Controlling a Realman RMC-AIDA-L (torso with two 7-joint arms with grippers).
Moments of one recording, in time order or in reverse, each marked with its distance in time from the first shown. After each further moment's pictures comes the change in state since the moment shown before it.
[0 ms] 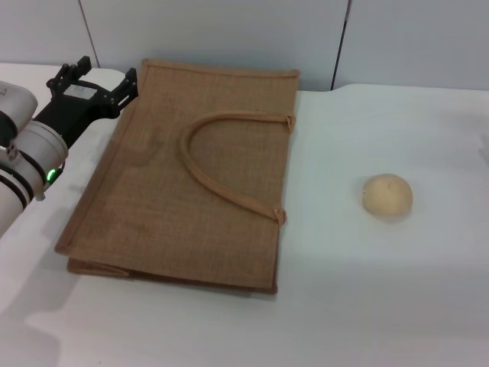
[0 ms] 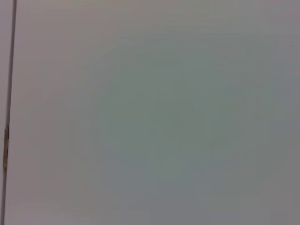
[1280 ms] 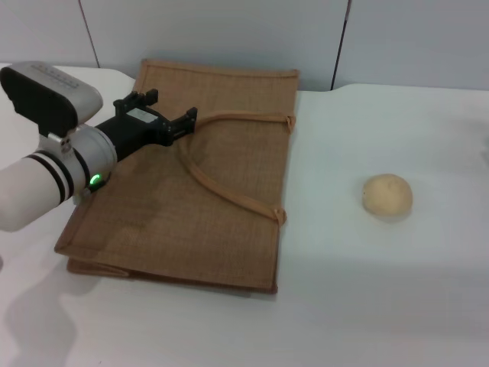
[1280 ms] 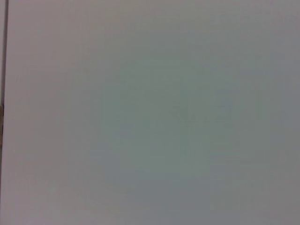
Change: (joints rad) left arm -0.082 0.021 0.197 0.018 0.181 0.167 -0.256; right arm -0.009 -0.002 -0.003 0.000 -0.008 0.038 -0.003
